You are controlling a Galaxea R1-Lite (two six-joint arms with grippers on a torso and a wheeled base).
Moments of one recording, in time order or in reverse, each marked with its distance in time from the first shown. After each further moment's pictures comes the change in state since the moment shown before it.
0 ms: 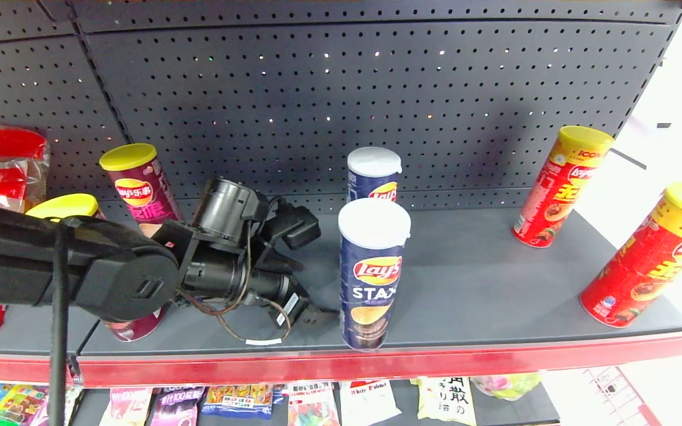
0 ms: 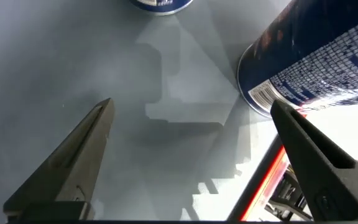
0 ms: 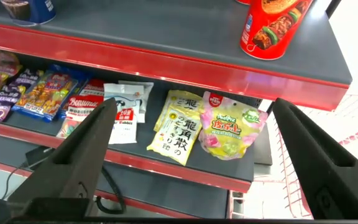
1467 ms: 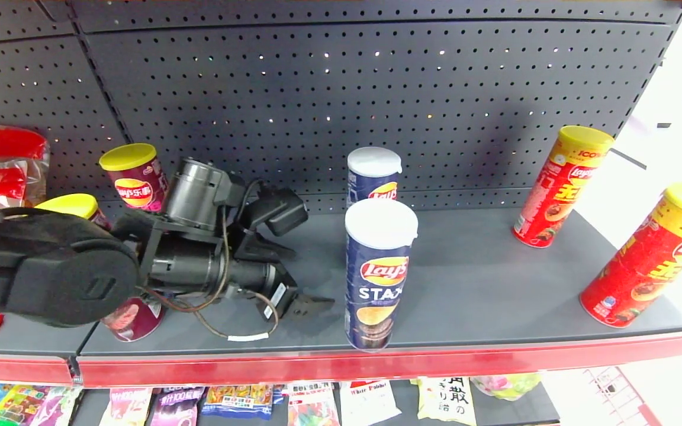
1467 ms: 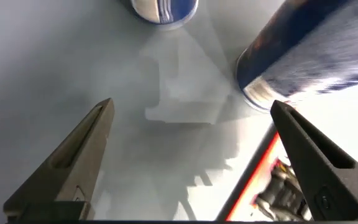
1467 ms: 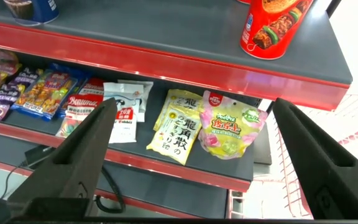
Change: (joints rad) left arm 0.005 -0.120 0.024 0.016 -0.002 -0.016; right arm 0.000 0.006 0.000 0.000 0.000 -0.004
